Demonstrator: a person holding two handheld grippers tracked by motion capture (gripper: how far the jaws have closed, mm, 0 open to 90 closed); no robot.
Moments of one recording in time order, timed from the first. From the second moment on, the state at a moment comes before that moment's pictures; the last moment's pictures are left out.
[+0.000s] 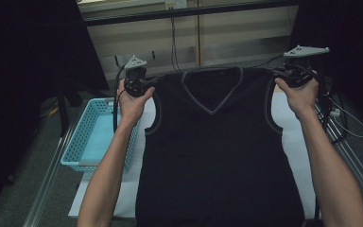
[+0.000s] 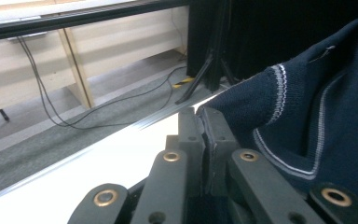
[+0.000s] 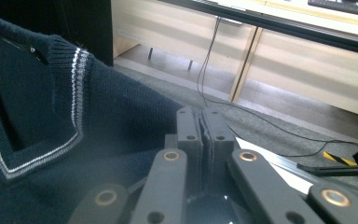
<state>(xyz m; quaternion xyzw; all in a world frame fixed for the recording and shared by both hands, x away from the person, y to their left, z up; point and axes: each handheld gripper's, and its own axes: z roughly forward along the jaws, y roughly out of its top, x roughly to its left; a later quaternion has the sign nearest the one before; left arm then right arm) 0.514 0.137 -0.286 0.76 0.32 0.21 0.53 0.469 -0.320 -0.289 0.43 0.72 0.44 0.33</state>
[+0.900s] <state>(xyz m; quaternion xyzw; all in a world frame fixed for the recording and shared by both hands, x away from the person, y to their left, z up) 0.441 0.161 -0.279 0.76 0.28 0.21 0.55 0.387 -0.316 -0.268 0.38 0.73 0.48 0.32</state>
